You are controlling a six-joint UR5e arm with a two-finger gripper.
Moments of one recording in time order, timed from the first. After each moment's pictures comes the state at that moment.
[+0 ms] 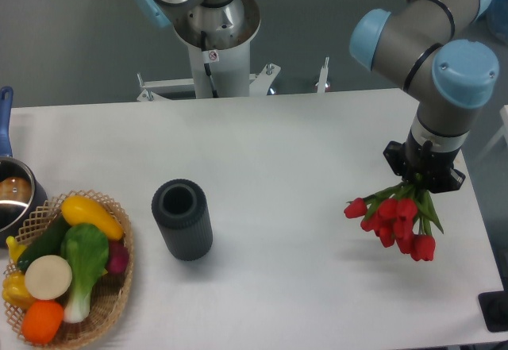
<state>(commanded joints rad) 2.73 -2.04 -1.32 -1.25 1.58 1.35</state>
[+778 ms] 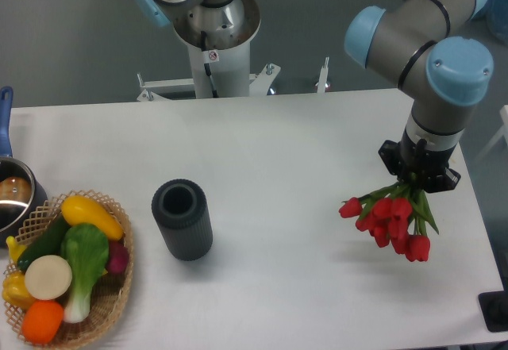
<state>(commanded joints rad) 2.72 -2.01 -1.32 -1.24 1.49 1.35</state>
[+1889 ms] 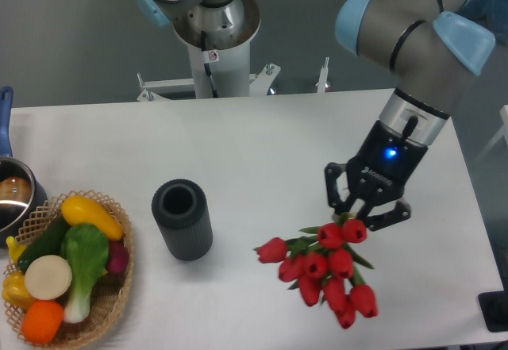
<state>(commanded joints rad) 2.67 -1.99 -1.33 -1.16 0.69 1.12</state>
